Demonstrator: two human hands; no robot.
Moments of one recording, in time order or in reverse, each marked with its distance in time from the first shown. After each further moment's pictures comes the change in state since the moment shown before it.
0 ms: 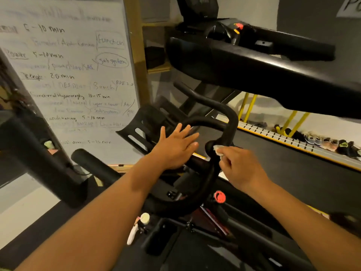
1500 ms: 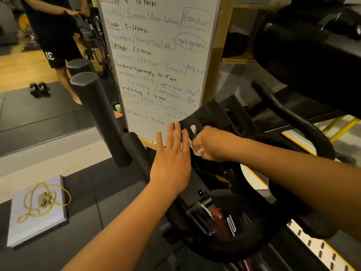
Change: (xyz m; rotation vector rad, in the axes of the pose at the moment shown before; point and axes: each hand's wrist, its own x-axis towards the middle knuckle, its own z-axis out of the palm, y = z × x) left_hand -0.065 -0.063 0.017 0.465 0.131 -0.658; right_hand 0.180 -0.135 0.089 -0.764 -0.711 -1.023
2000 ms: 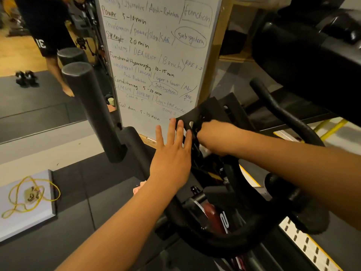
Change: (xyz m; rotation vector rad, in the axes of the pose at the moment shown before) left_hand 0.004 0.001 0.008 -0.008 0.019 0.048; right_hand 0.000 0.003 -0.010 0.019 -0.149 0.212
